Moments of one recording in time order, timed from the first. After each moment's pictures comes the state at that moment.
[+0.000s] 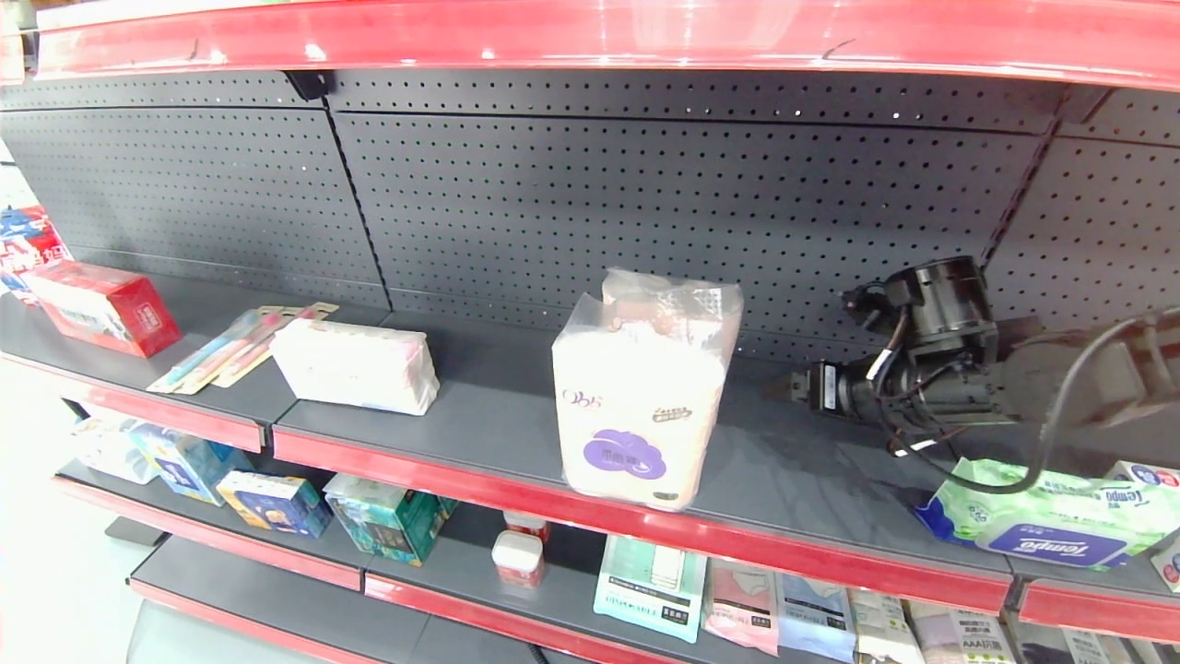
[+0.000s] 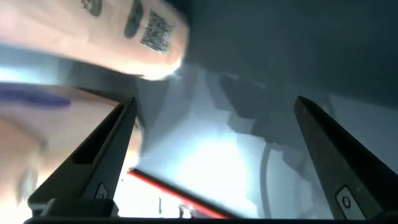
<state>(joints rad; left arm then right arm) 0.10 0.09 0.00 0.00 0.07 0.00 0.22 1.86 -1.02 -0.10 0.11 0.31</state>
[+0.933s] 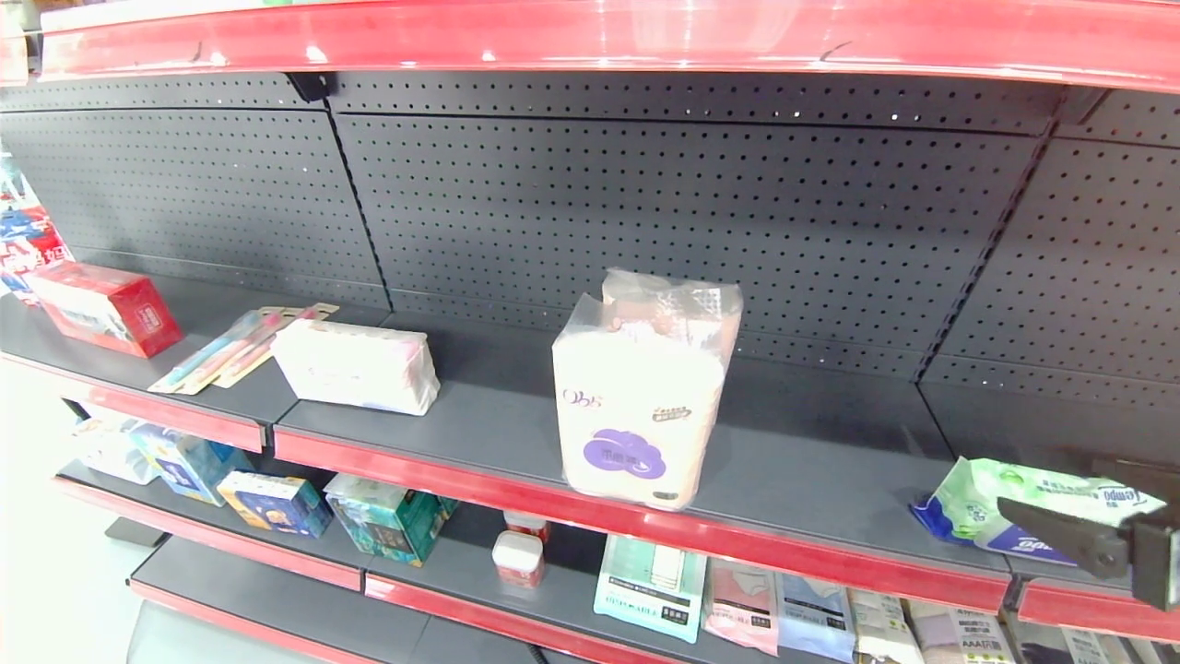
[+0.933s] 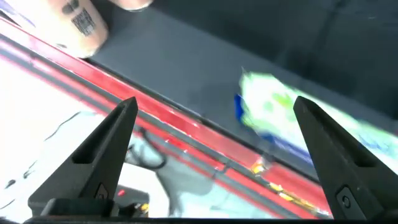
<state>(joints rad) 0.10 0.09 0.00 0.00 0.07 0.00 -0.05 1.01 -0.43 -0.10 0.22 -0.20</state>
